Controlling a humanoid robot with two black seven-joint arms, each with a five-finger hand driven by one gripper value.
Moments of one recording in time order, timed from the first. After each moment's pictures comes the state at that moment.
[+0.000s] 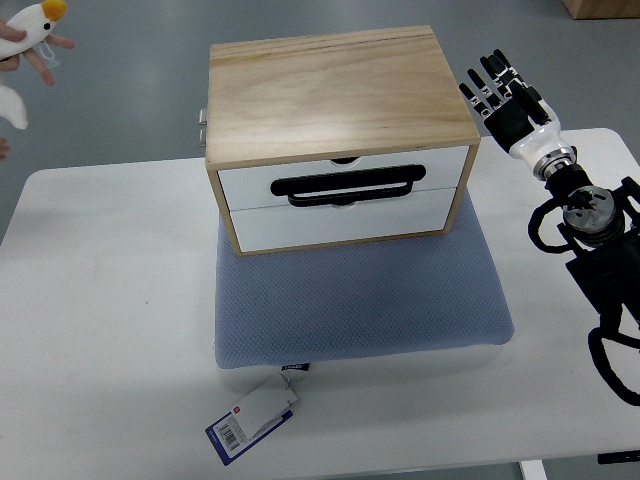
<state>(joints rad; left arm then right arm) -0.05 0.00 -0.09 -0.24 0.00 -0.03 0.02 0.80 -0.10 1.38 0.41 -0.21 0.48 0.04</state>
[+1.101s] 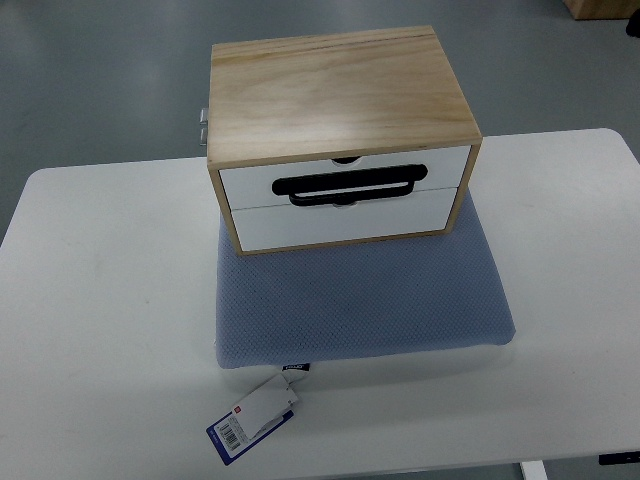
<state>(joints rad) -0.05 0.00 -0.09 -0.26 0.00 -0.03 0.02 1.54 -0.47 0.27 0.60 -0.26 0.51 -0.13</state>
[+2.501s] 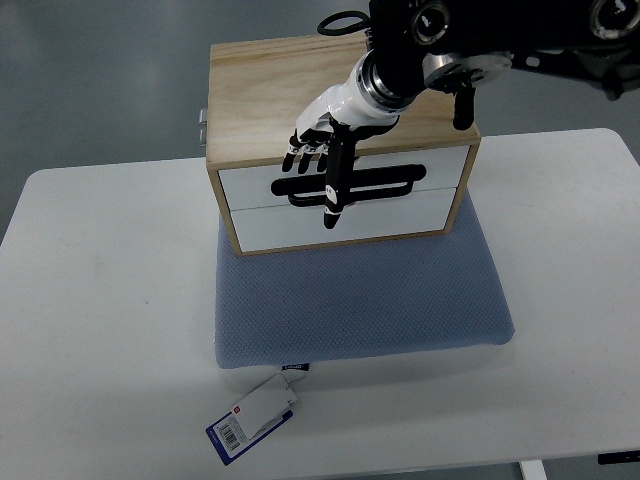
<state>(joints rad) -0.05 0.00 -0.09 -0.24 0.00 -0.03 0.02 2.00 -0.27 -0.40 1.32 -0.15 0.36 -0.52</state>
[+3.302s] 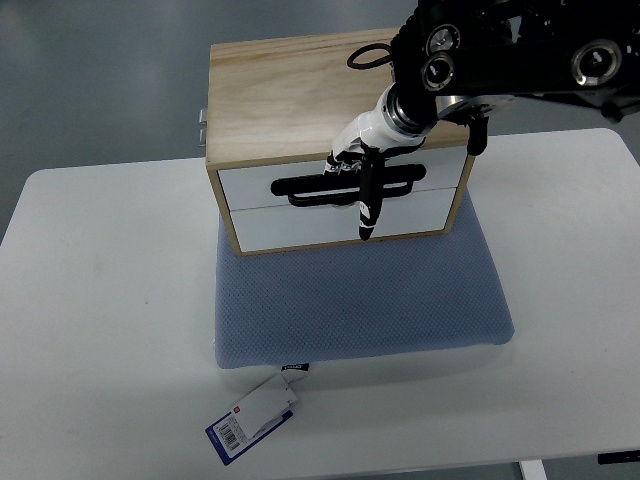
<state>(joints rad) -0.05 0.00 -0.09 -0.24 0.00 -0.03 0.02 1.93 -0.27 -0.45 1.31 -0.24 0.35 -0.54</state>
